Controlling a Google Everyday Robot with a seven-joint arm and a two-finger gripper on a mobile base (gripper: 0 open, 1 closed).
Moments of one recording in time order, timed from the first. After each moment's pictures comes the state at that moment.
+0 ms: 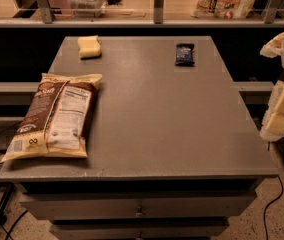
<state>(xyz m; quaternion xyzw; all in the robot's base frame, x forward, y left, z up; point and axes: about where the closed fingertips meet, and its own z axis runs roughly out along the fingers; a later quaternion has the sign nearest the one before) 0.438 -0.217 0.976 -0.60 0.78 -0.03 0.16</state>
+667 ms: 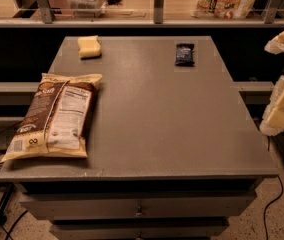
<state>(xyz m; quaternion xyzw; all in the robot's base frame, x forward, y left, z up) 0.446 -0.222 0.980 -0.59 0.79 -0.02 0.18</state>
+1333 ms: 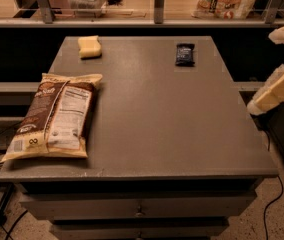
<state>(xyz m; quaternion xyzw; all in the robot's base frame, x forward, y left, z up) 0.492 -0.225 0.983 -0.54 0.77 0.03 0.34</state>
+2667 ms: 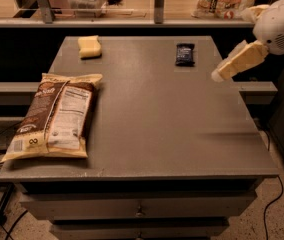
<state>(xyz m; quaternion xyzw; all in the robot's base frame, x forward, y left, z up) 0.586 -0.192 0.990 -0.52 0.73 0.05 0.44</state>
